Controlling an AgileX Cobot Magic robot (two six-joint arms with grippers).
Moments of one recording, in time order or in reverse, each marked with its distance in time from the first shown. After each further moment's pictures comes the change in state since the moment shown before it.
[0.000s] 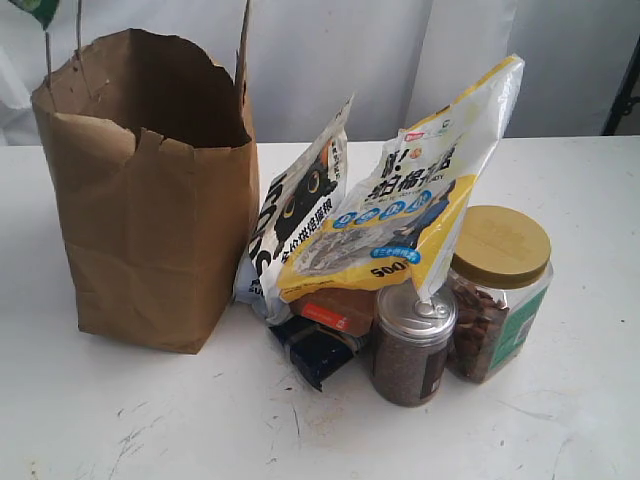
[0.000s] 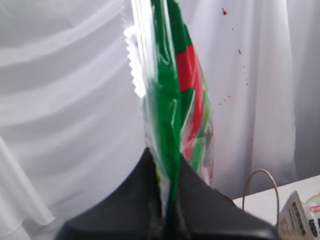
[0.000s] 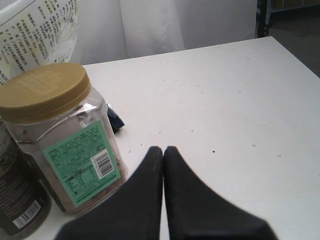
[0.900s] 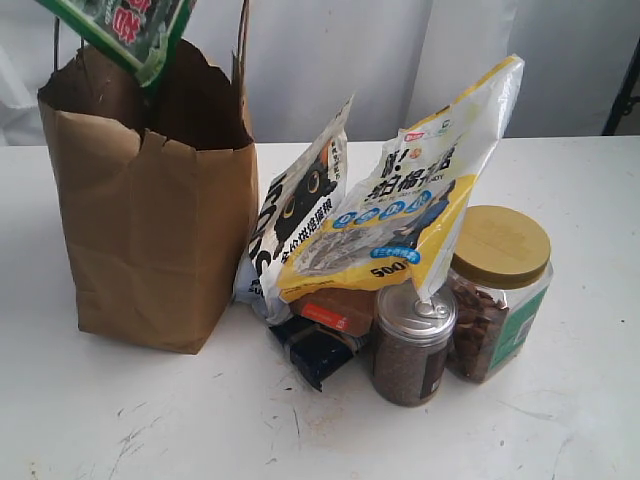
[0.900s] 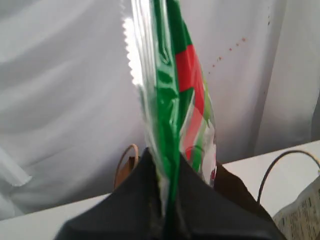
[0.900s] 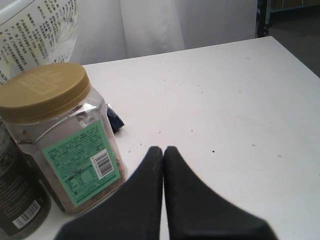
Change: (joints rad) left arm 0.200 0.349 0.000 -0.142 -0.189 0.019; right arm 0.000 0.000 0.000 0.000 0.000 0.000
